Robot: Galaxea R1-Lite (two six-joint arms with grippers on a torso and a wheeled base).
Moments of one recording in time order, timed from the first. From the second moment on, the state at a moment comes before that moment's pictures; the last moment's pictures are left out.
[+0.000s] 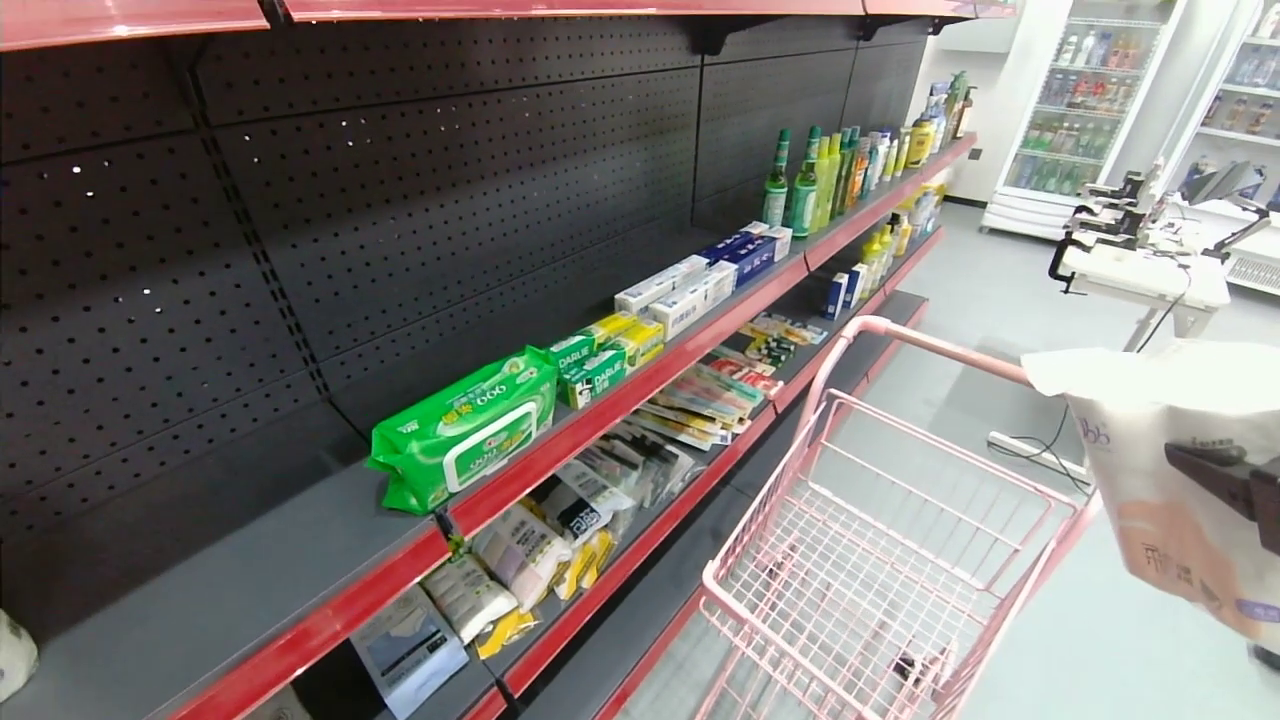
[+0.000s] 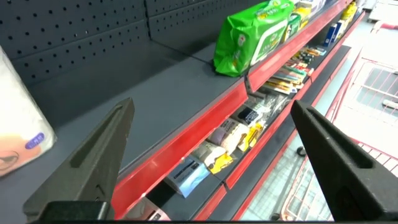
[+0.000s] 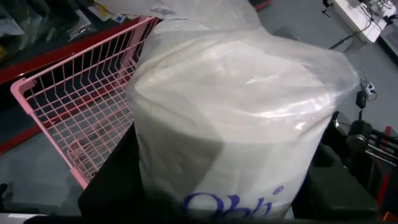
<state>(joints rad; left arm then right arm) 0.00 0.00 0.00 0.00 -0.02 0.00 0.03 1.07 -0.63 -0.06 -0.17 -0.39</state>
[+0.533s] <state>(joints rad) 0.00 0.00 0.00 0.00 -0.02 0.00 0.02 1.06 -0.56 -0.07 -0.18 -0.41</state>
